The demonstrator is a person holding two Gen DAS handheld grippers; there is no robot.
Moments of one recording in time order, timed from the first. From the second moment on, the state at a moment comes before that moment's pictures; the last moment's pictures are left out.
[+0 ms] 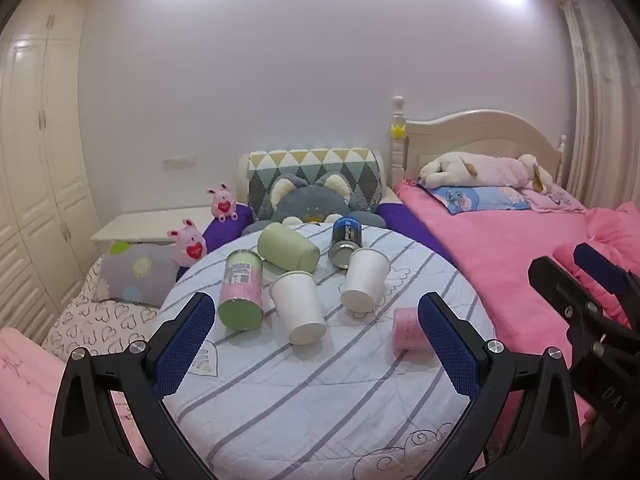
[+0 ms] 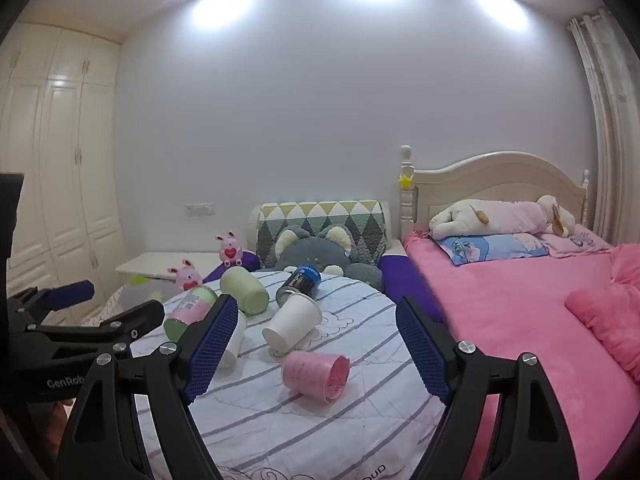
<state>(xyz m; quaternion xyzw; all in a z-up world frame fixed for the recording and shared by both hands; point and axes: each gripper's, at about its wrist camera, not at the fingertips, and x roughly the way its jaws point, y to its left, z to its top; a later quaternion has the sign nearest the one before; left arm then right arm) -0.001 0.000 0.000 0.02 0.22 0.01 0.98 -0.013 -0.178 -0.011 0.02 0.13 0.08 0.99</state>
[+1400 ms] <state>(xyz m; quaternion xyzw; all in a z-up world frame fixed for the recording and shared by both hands) 0.027 0.001 -0.001 0.02 0.23 0.00 0.97 0.010 -0.177 -0.010 0.05 0.16 0.10 0.98</state>
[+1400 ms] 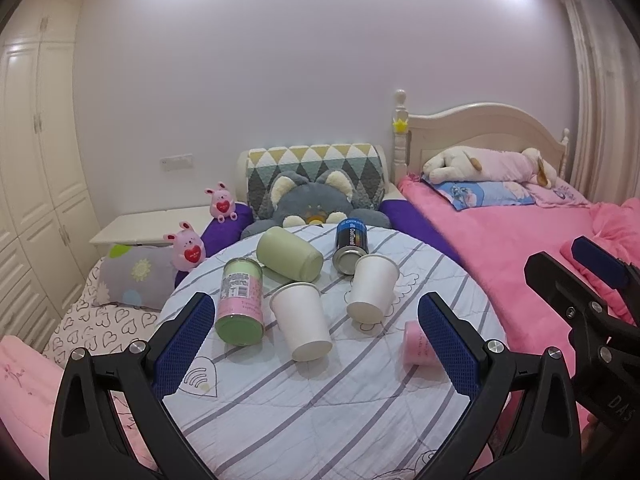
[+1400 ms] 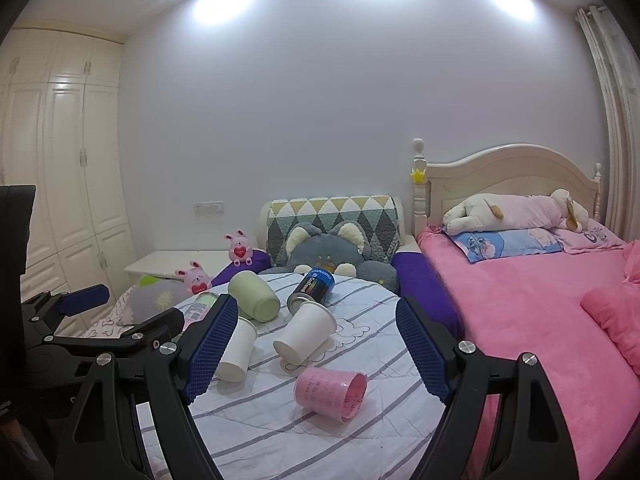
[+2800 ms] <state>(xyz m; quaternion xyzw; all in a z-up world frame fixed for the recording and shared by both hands) 0.033 -0.001 -0.008 0.03 0.23 0.01 0.97 0.015 -0.175 -0.015 0.05 0.17 0.11 0.98</state>
